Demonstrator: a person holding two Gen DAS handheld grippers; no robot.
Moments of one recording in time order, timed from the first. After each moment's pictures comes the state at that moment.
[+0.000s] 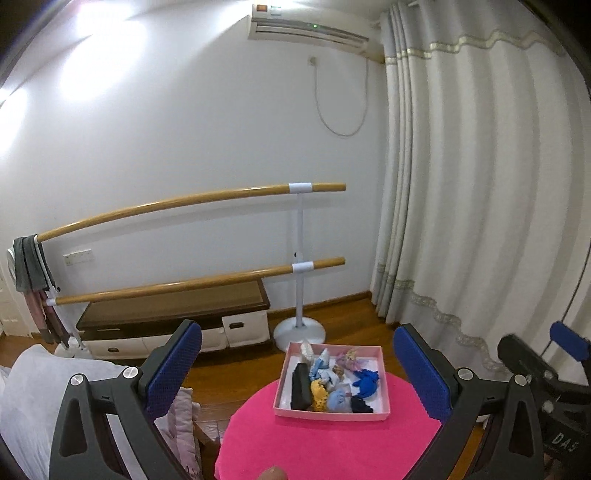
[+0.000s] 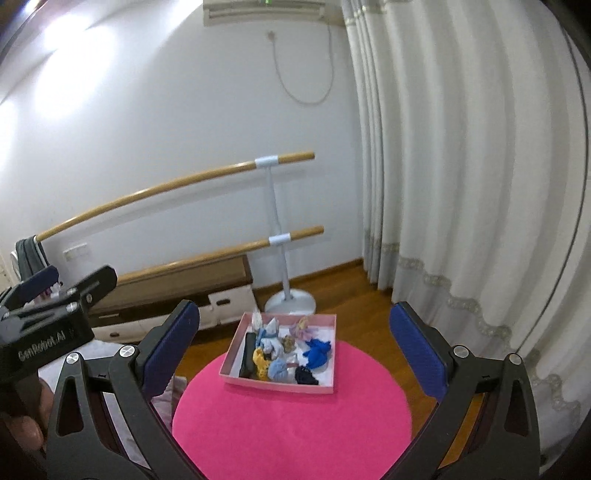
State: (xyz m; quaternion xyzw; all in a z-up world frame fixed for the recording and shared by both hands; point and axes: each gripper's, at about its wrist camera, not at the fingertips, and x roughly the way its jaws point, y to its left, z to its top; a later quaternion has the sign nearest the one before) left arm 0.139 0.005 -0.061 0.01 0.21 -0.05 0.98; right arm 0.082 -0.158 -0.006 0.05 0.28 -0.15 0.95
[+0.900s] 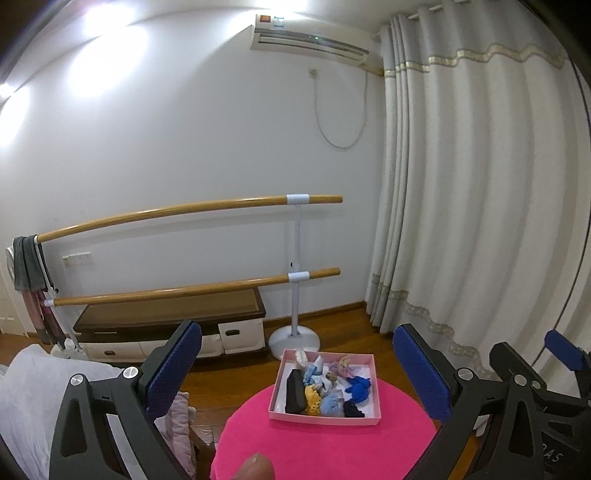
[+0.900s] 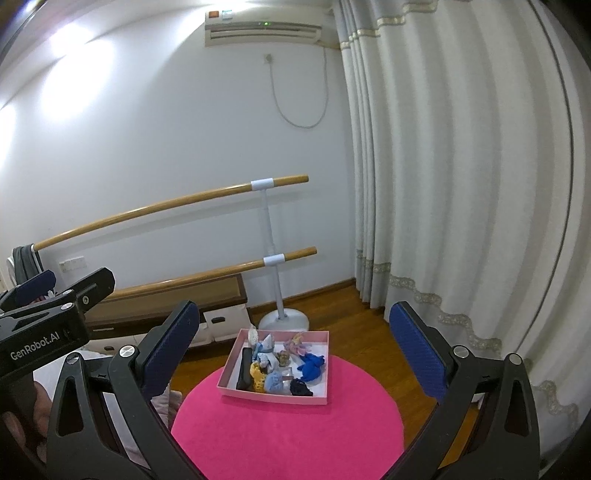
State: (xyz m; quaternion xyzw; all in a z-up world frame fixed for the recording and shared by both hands) left arm 0.118 0.018 -0.048 0.00 0.20 -0.05 0.98; right arm 0.057 -0.149 0.005 0.04 0.26 -0.16 0.95
